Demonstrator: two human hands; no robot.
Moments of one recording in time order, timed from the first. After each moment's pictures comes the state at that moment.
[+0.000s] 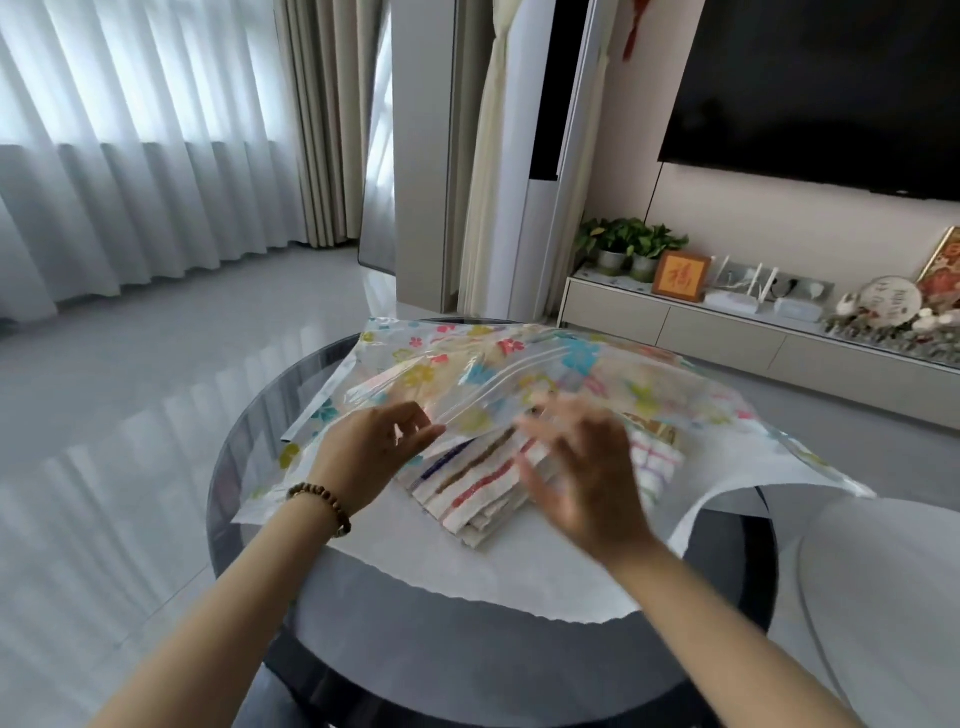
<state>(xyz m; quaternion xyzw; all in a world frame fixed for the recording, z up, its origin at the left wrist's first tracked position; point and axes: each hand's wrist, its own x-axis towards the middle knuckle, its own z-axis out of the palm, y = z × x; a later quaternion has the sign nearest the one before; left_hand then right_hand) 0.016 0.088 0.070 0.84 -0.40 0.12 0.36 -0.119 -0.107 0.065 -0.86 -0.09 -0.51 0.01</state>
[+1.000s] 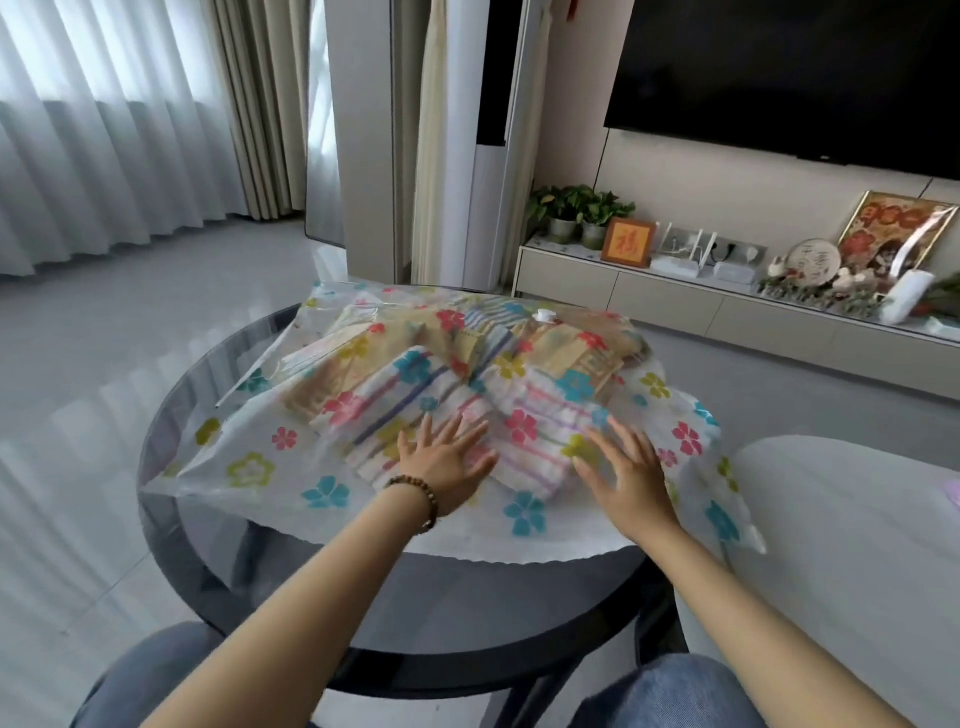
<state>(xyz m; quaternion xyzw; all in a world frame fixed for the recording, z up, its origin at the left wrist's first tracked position) -0.049 -0.024 0.000 0.90 -0.40 -0.10 0.15 -0.201 -0.224 -0.019 -0.93 0.25 -0.19 0.17</state>
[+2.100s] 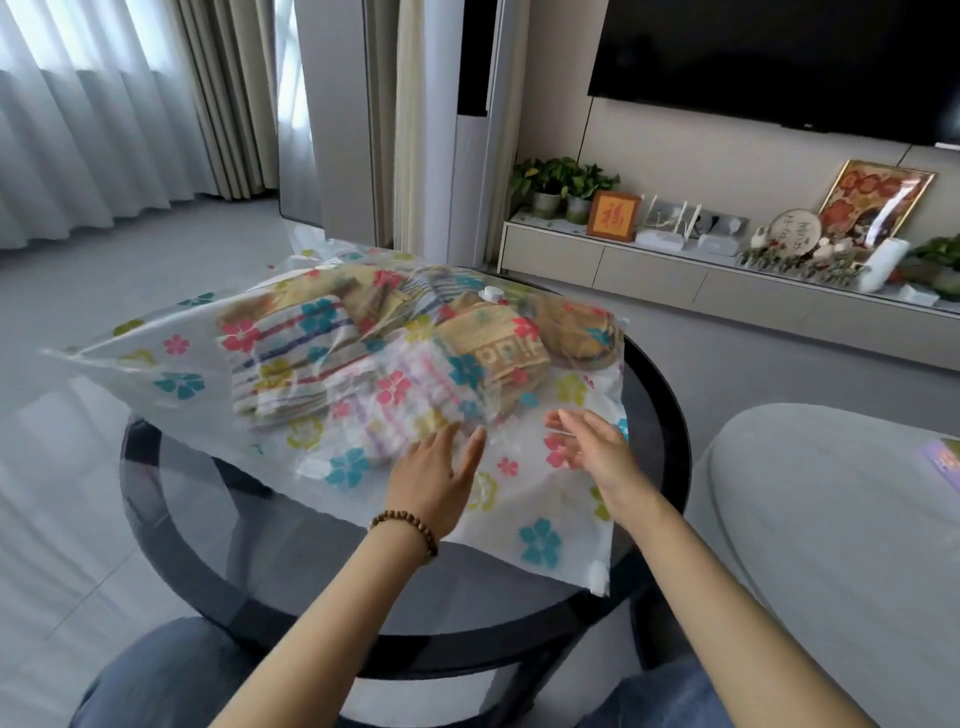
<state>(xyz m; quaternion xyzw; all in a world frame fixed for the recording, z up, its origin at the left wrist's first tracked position) -0.086 0.002 -0.001 0.87 -0.33 -0.08 0.35 -0.183 -0.163 0.017 -0.66 0.32 -0.21 0.65</state>
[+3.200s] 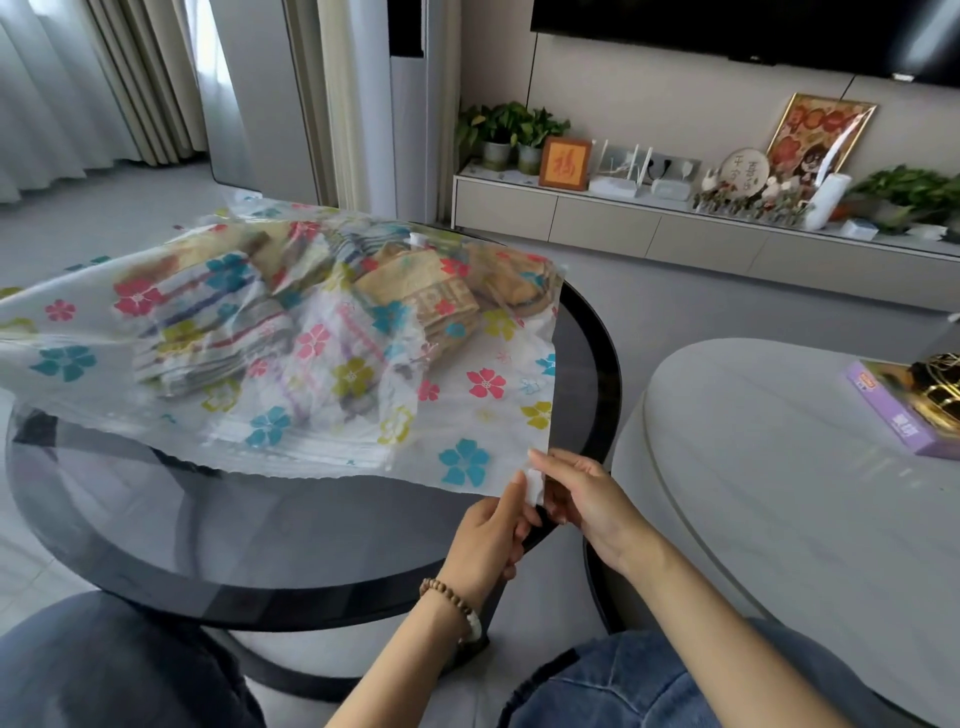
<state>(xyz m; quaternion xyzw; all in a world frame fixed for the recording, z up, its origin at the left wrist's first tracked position) -0.229 -0.043 -0.029 0.65 -0.17 -0.42 0.61 -0.290 -0.158 -0.015 -0.64 0.29 -0.11 0.71</state>
